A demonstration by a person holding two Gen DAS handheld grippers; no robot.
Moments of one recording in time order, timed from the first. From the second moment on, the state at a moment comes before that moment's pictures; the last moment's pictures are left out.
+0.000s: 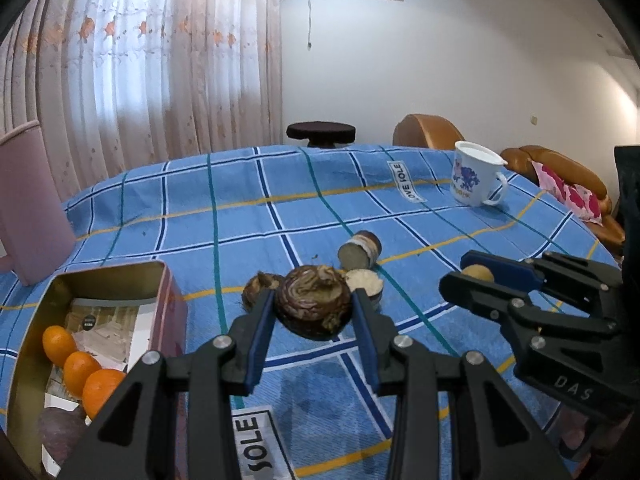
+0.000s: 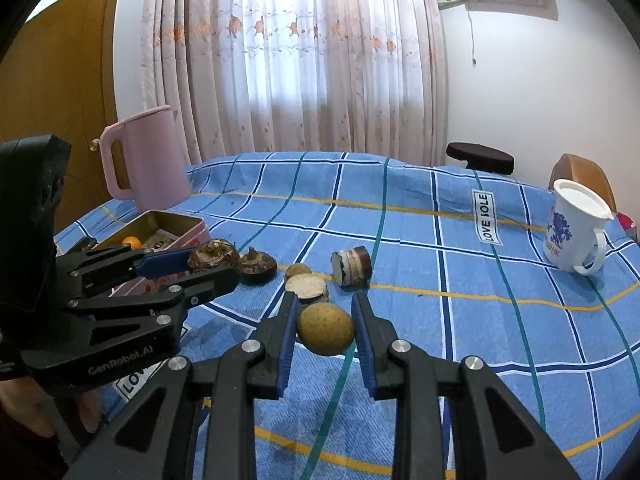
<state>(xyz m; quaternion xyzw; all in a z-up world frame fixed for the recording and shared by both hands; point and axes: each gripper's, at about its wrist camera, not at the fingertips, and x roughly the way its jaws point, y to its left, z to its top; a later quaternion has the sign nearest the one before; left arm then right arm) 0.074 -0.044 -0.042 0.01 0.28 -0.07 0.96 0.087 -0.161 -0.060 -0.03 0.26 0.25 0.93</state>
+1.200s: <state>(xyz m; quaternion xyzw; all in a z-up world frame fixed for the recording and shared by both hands) 0.042 -0.042 -0.028 0.01 0.19 -0.03 0.98 0.060 -0.168 -0.049 -0.03 0.18 0.26 0.95</state>
